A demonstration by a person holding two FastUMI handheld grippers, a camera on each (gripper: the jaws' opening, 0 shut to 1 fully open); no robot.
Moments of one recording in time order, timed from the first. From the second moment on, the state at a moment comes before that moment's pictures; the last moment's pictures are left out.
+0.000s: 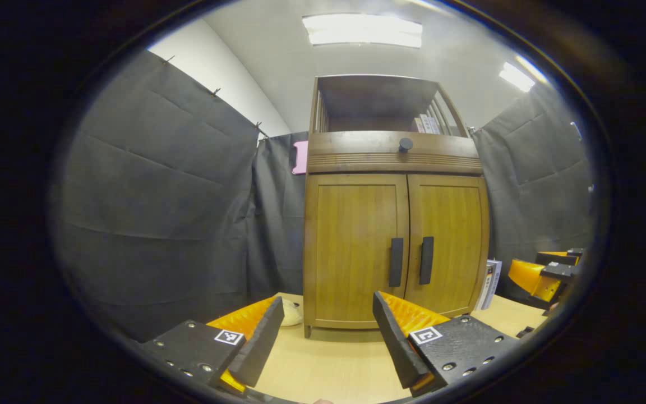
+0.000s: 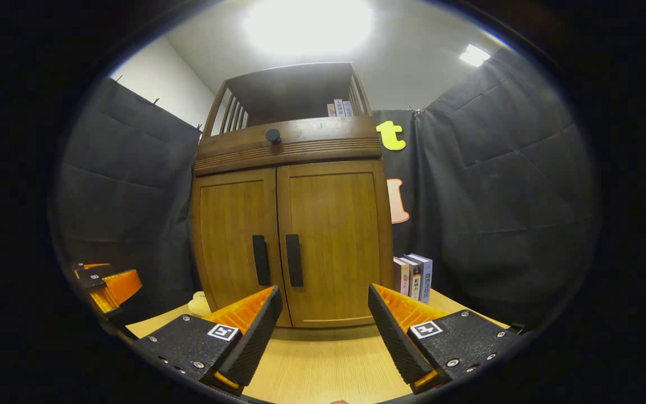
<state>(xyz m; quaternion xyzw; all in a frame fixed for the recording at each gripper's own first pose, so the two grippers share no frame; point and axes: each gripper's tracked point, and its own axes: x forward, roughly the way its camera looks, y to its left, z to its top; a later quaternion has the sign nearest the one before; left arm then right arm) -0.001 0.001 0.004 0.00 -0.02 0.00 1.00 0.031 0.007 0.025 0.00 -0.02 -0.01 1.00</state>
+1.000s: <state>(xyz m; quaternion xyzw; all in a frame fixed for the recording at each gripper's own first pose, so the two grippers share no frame) -0.001 0.011 0.002 0.00 -0.02 0.05 1.00 0.173 0.026 0.038 0.02 -0.01 0.01 1.00</state>
